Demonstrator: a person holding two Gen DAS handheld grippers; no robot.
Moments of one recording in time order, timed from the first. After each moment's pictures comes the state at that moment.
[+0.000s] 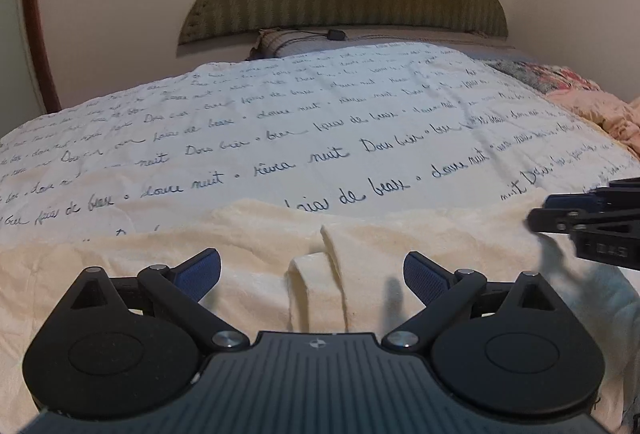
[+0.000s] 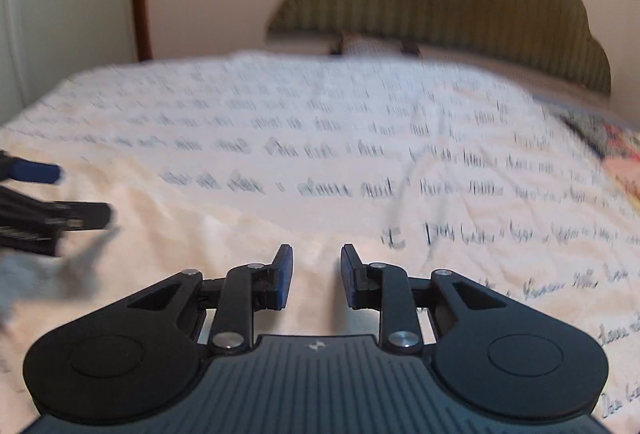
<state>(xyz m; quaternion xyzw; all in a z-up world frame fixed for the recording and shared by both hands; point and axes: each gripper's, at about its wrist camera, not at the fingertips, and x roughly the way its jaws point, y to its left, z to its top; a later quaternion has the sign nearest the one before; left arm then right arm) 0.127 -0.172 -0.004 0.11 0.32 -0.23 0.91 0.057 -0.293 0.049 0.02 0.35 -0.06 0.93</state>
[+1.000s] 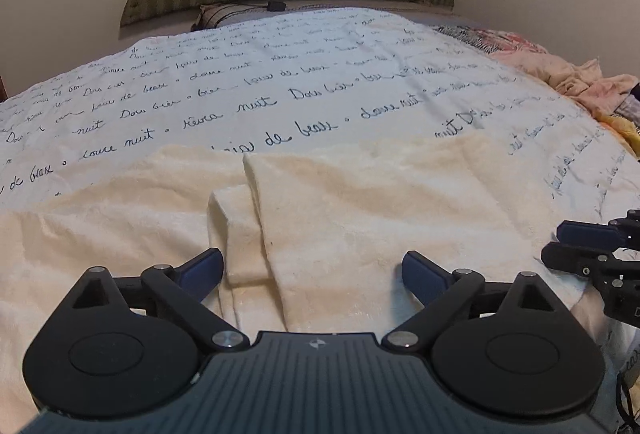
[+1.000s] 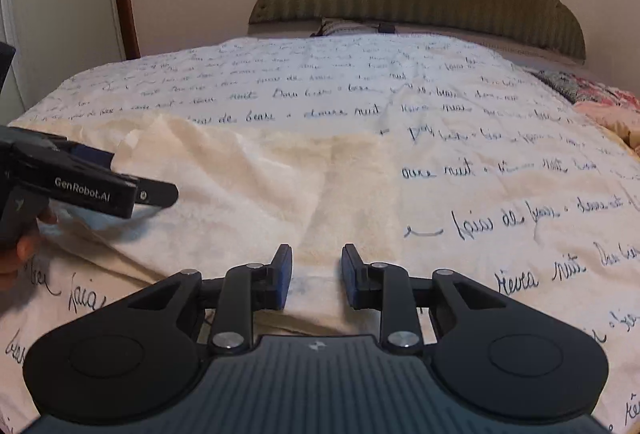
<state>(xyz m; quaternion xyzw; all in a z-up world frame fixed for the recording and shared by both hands) 0.093 -0.176 -0.026 0.11 0.34 -0.30 0.88 -0.055 -0.258 0.042 0.05 0.32 -0.08 0.94</state>
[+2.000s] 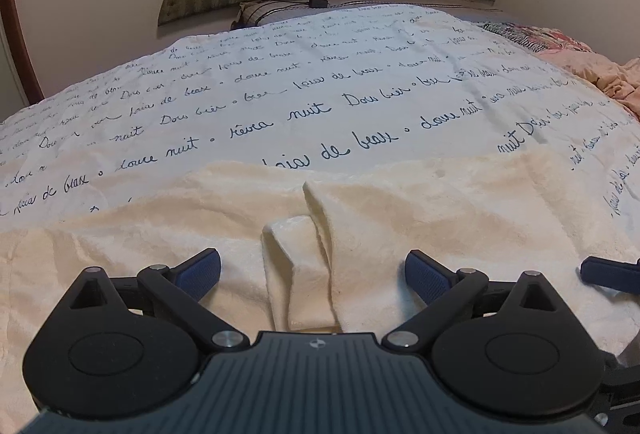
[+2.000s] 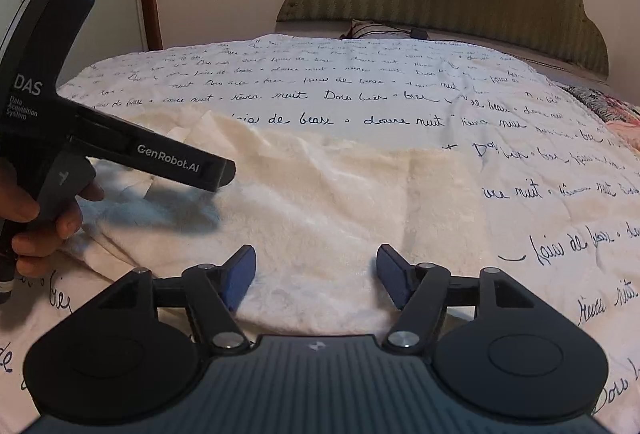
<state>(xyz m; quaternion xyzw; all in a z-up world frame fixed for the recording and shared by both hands) 0.124 -0.181 -0.028 0.13 0.35 -0.23 0.90 -0.017 -0.216 0.030 0.05 0.33 -0.05 0.94</state>
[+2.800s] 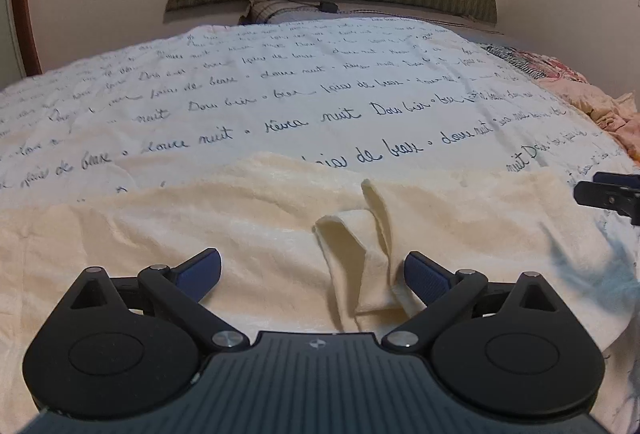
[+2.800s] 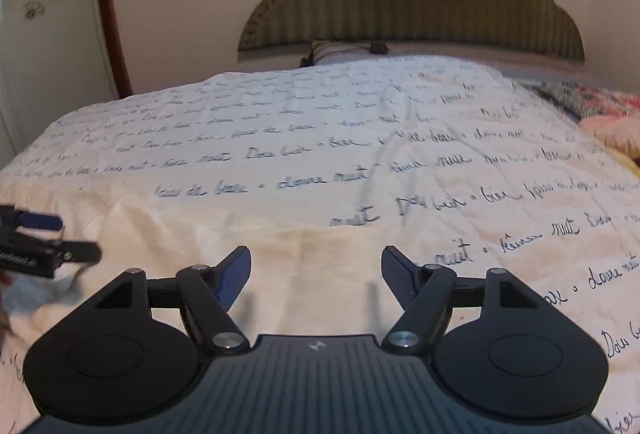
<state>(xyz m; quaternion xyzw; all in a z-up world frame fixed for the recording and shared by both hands) 0.144 -0.133 -0.019 0.07 0.37 -0.26 0.89 0.011 -0.328 0.060 0.12 0.32 -0.07 0.94</state>
